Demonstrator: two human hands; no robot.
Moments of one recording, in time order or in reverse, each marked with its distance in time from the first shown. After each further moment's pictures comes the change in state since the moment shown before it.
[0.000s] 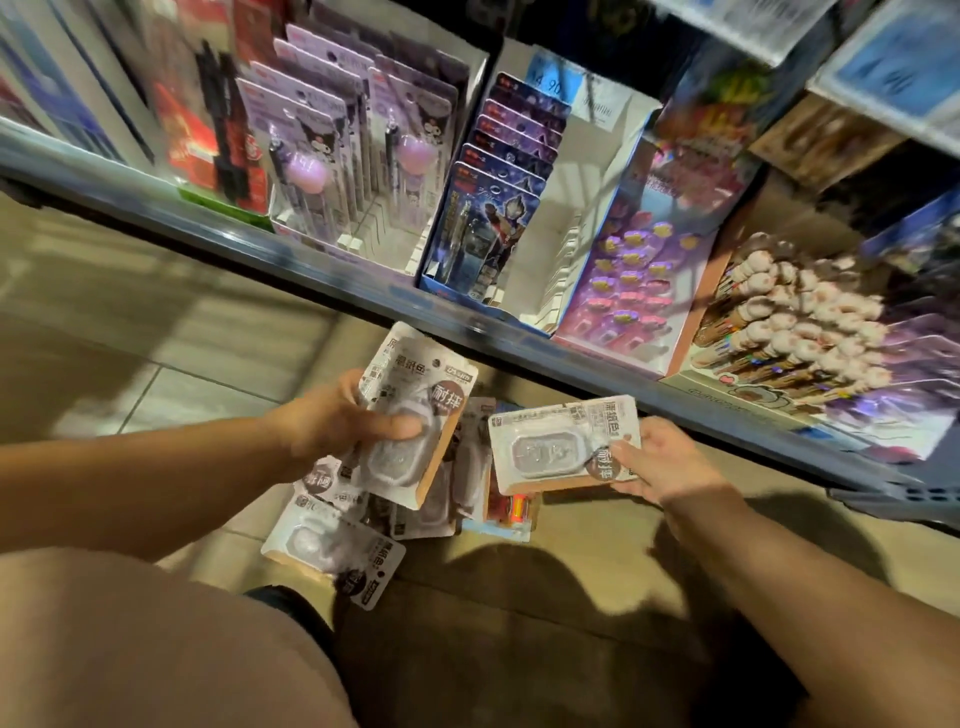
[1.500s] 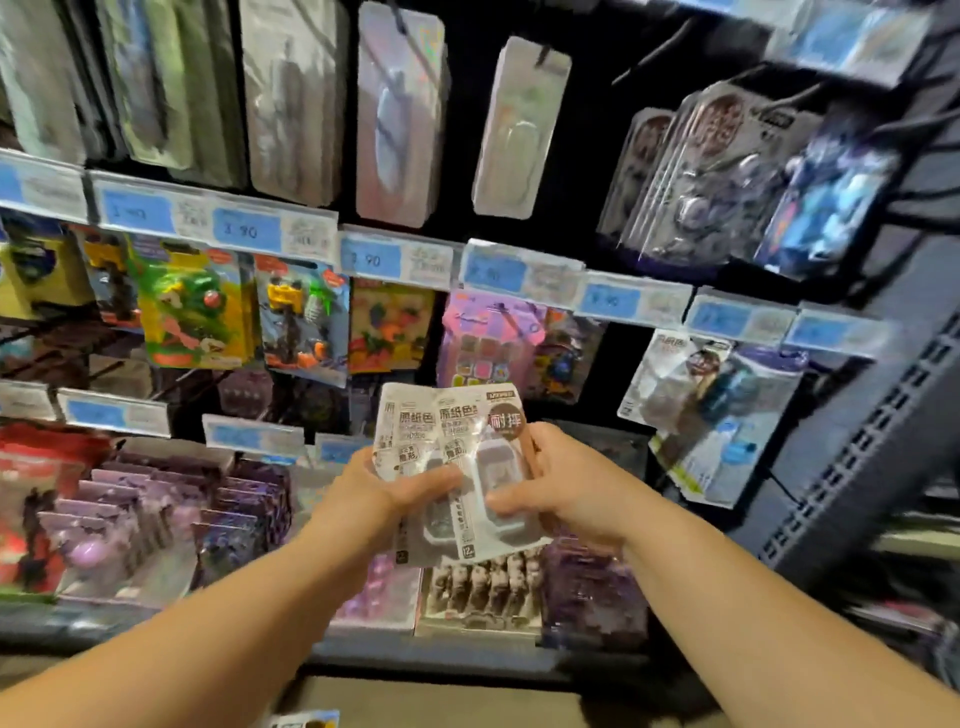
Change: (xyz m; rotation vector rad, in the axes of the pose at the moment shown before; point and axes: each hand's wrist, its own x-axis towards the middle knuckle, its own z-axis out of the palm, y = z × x) left_hand -0.073 0.252 0.306 -0.081 0.139 0.570; right_hand -0.161 -0.182 -0.237 -0.136 -0.149 -0.637
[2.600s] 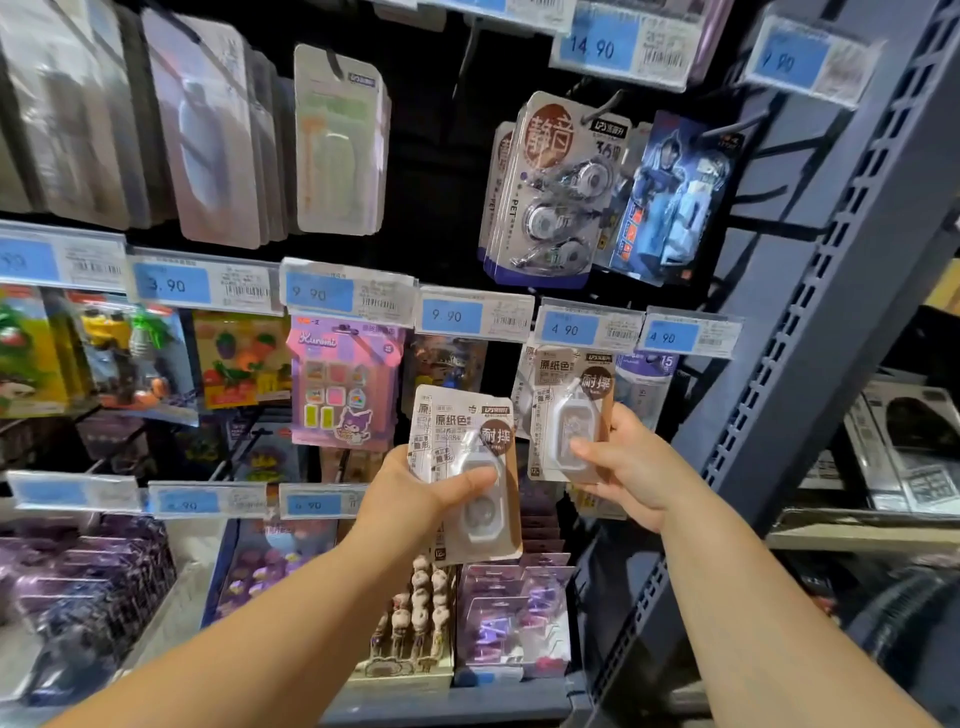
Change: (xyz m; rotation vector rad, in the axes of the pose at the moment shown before) left_hand 0.063 -0.017 0.154 0.044 -0.044 0.066; right_hand -0.043 0.057 -0.180 0.336 0.415 -0.008
